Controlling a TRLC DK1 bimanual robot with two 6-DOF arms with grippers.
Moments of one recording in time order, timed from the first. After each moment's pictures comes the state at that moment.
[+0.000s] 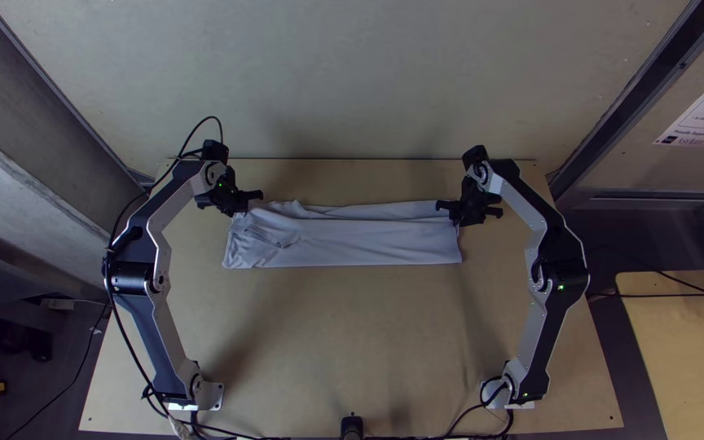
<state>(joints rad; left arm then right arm) -0.03 2.01 1.73 -0.83 0.05 -0.19 0.15 2.10 1.74 -1.06 -0.02 0.24</state>
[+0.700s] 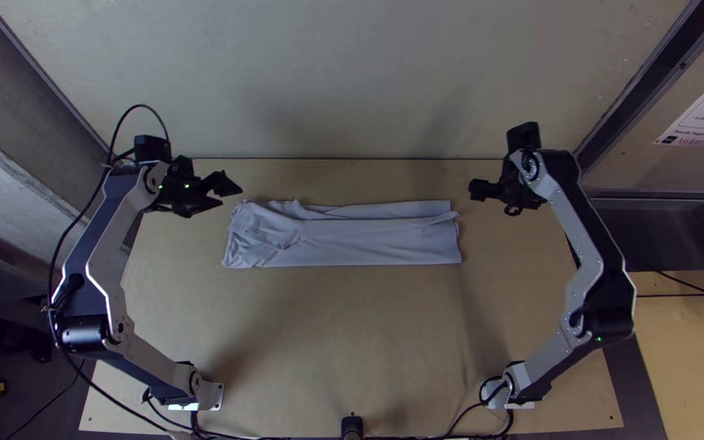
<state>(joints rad) 0.13 1.66 1.54 -0.83 0.51 -0.27 0.10 1.76 1.70 -1.06 0.12 0.23</state>
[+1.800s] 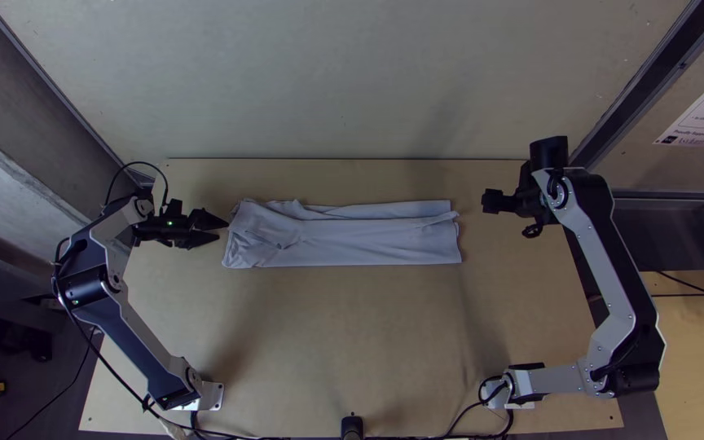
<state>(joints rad) 0.41 2.00 1.43 -0.87 0.87 0.18 0.10 1.50 1.52 -1.03 0.12 0.18</state>
